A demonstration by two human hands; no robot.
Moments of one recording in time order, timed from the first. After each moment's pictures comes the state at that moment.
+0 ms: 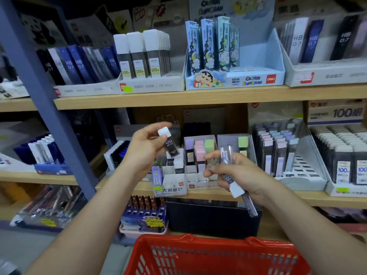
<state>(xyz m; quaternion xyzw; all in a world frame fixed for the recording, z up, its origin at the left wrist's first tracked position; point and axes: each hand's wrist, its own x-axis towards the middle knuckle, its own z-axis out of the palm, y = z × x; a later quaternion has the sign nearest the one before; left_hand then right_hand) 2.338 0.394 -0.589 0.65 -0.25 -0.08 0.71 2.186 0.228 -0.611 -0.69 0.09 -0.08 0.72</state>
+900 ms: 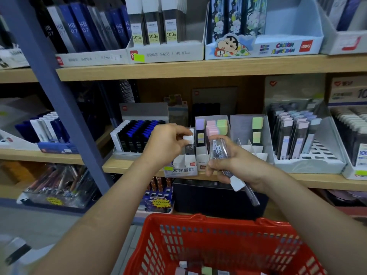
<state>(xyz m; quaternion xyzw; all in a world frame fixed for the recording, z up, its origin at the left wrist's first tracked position) 2.352 0.393 -0.633 0.84 -0.41 0.15 0.33 2.206 0.254 -0.634 -0.76 0.09 -0.02 0.64</state>
